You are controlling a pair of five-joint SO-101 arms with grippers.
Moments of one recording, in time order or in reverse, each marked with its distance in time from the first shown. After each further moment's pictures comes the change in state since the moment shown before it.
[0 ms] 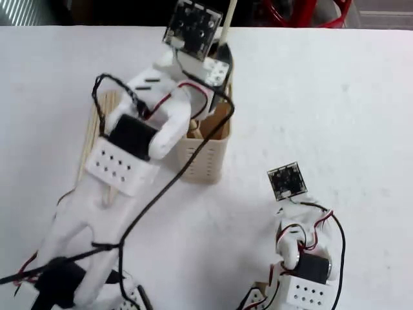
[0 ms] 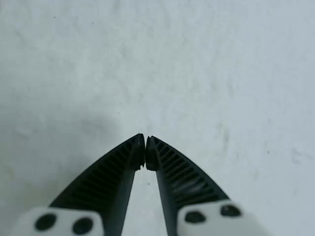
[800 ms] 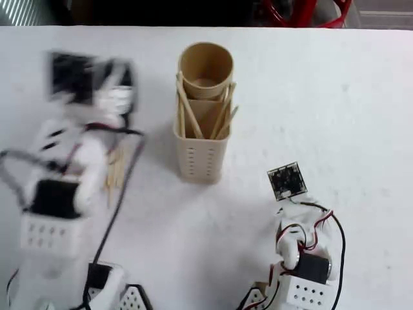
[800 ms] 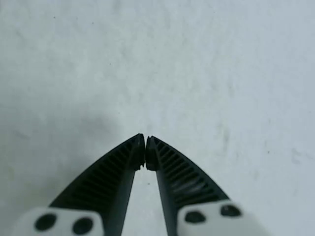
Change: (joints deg) left arm -26.0 -32.8 28.4 -2.1 -0.4; right arm 0.0 0.0 0.0 0.0 0.0
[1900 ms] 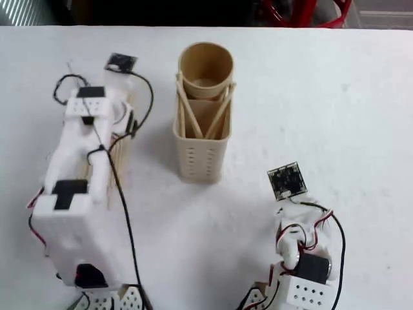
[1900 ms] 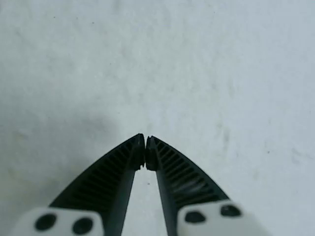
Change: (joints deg) left arm -6.0 78.2 -35.6 24.8 -11.9; right arm 0.0 0.0 0.0 0.0 0.0
